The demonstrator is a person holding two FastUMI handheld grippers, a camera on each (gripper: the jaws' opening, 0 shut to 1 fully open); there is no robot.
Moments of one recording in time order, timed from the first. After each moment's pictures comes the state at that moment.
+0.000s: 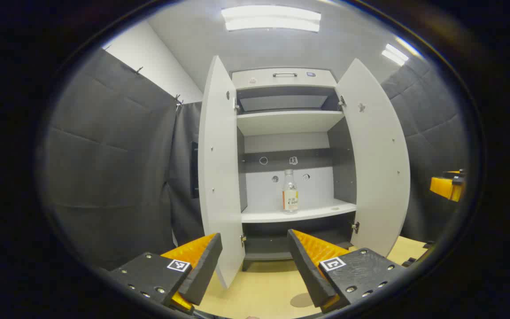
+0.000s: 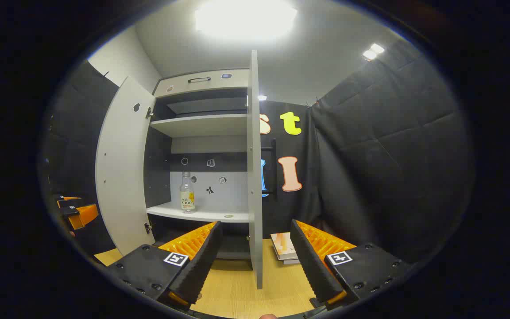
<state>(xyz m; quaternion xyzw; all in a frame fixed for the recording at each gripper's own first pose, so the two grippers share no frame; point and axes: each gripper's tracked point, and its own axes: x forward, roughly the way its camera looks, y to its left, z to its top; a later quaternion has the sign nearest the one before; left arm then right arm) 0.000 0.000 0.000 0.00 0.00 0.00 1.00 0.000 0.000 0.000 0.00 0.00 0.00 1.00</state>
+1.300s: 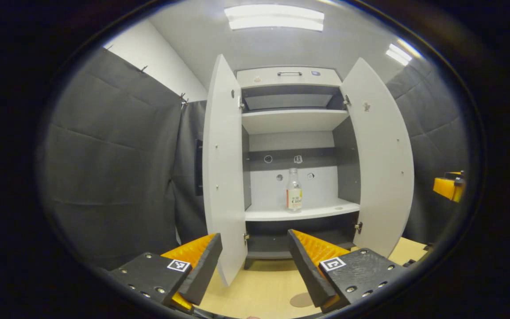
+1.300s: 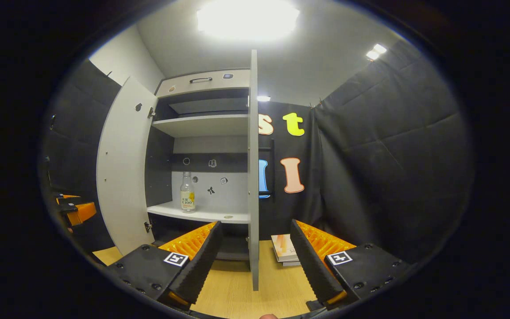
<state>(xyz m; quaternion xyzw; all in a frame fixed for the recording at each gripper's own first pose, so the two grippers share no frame) -0.001 -0.005 -0.001 -0.01 0.01 0.01 1.00 0.005 -0.014 0.003 -0.01 0.00 0.01 1.00</state>
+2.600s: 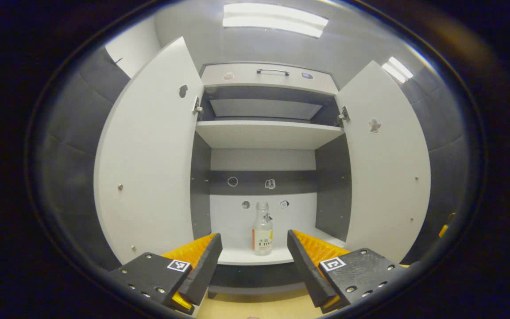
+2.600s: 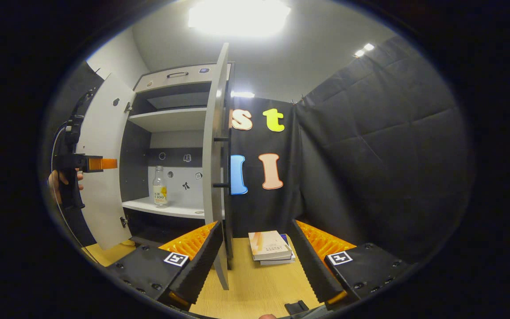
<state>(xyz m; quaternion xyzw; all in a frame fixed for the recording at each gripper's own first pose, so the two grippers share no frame) 0.184 -0.068 0.079 -0.04 -0.03 -0.09 0.99 0.023 -0.082 -0.014 -0.01 0.01 -0.05 1.00</state>
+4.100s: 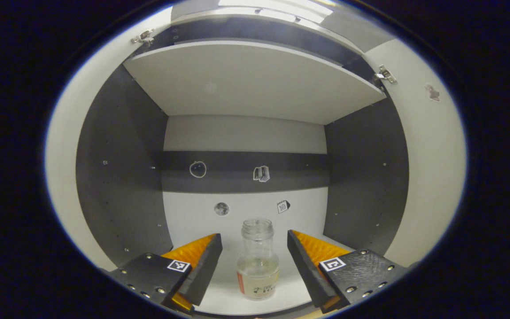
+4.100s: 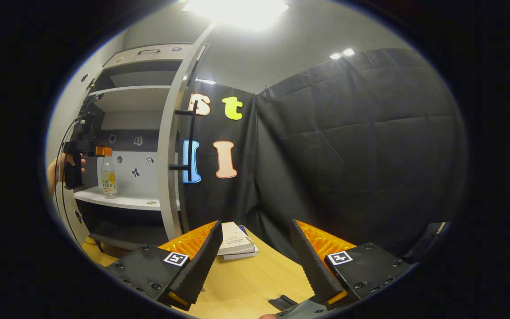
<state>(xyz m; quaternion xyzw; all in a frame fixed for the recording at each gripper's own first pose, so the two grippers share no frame) 0.431 -0.130 0.035 -0.04 0.02 -0.16 0.99 0.042 -0.106 -0.042 -0.04 0.04 -0.22 0.97</state>
